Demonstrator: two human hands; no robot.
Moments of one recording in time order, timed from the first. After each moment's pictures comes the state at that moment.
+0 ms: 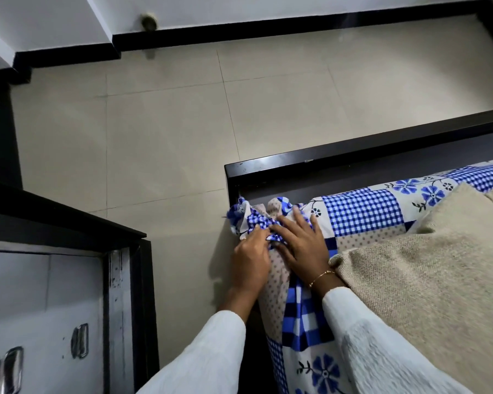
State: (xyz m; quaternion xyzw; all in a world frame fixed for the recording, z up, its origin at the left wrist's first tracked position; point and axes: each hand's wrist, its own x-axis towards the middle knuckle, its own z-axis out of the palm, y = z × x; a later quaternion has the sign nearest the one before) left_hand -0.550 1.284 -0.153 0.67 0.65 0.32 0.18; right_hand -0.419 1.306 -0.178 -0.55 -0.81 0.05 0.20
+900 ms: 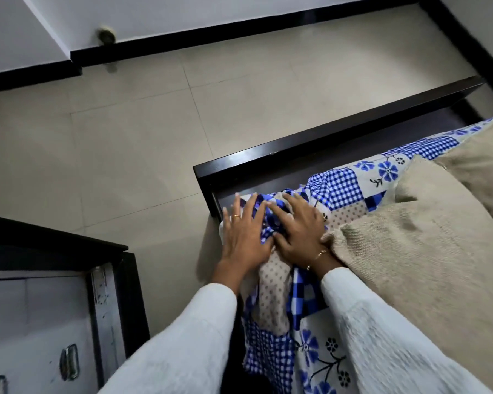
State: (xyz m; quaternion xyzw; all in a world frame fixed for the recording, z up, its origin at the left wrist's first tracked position) left_hand -0.522 1.306 -0.133 0.78 0.58 0.06 0.22; right_hand -0.384 1.292 -0.136 -0.65 -0.75 0.06 0.12
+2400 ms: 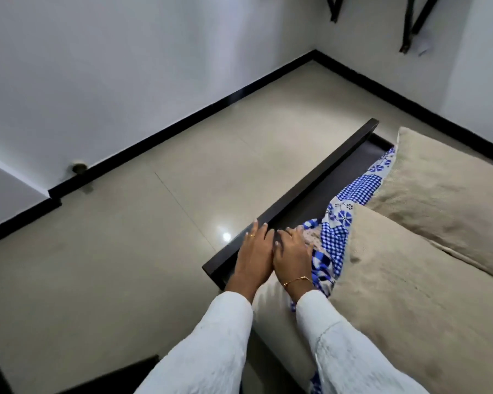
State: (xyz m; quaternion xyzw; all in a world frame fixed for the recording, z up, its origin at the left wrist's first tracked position) left_hand -0.517 1.425 0.023 0.89 0.39 -0.01 0.23; right_hand -0.444 1.374 0.020 -0.87 -0.42 0.13 0.22
